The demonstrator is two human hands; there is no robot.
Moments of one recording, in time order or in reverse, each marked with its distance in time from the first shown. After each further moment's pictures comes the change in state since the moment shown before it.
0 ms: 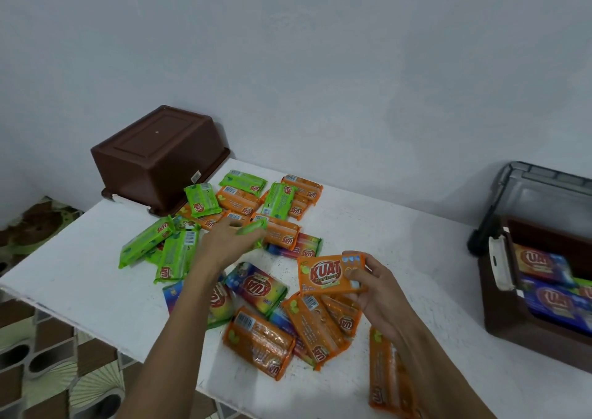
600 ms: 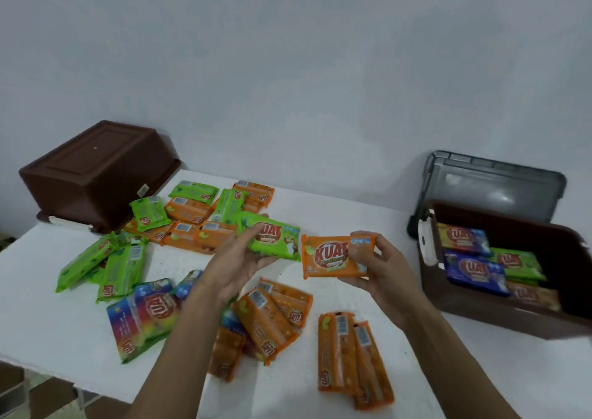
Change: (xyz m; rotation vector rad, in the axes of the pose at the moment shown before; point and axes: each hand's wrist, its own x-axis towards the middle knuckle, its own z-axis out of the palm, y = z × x) left_hand -0.056 0.055 0.084 -1.029 -0.480 0.020; right_hand -0.058 -0.063 -0.059 -0.123 0.109 -0.199
